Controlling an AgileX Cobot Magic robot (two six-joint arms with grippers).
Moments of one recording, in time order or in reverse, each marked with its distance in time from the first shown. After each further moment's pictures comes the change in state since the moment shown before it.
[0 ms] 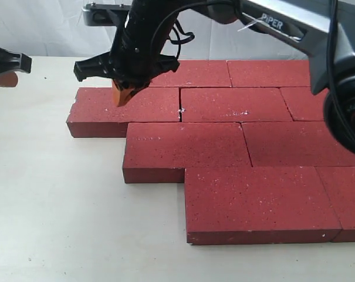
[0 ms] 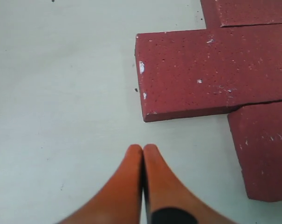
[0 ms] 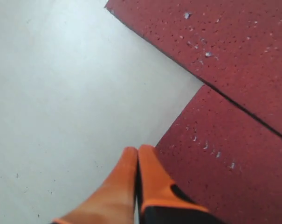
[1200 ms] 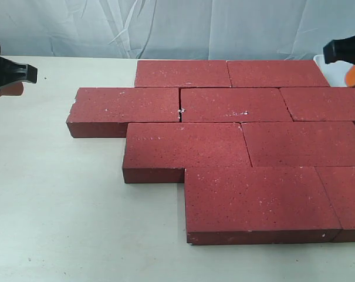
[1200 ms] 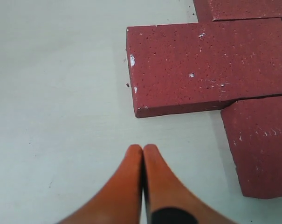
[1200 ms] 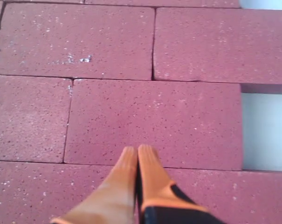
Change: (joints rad) left arm -0.025 -0.021 0.068 -0.012 -0.062 -0.009; right arm -0.577 -0.968 1.043 -0.269 -0.305 0.018
